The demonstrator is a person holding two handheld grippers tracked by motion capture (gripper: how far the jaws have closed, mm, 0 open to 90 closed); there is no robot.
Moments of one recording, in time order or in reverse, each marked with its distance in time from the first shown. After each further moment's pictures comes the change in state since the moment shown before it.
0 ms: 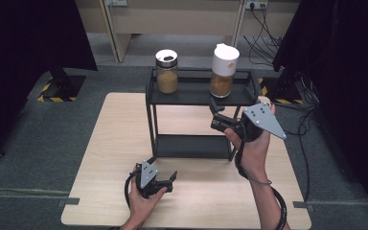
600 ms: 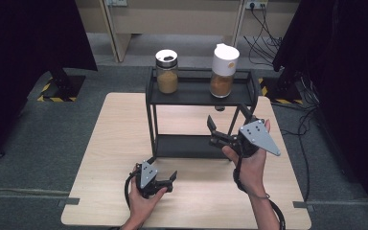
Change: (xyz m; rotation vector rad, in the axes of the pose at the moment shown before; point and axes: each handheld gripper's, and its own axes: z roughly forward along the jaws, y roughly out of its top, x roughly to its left) left arm 0.000 0.000 0.000 -0.002 0.001 0.000; right arm 0.004 -0.029 -0.022 0.038 0.025 0.000
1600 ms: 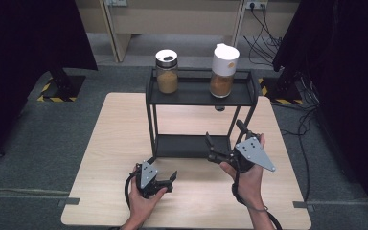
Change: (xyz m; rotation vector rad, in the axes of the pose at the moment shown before) left arm 0.000 0.000 0.000 0.003 0.000 0.002; right arm 0.003 -0.034 -0.019 0.030 0.028 -0.011
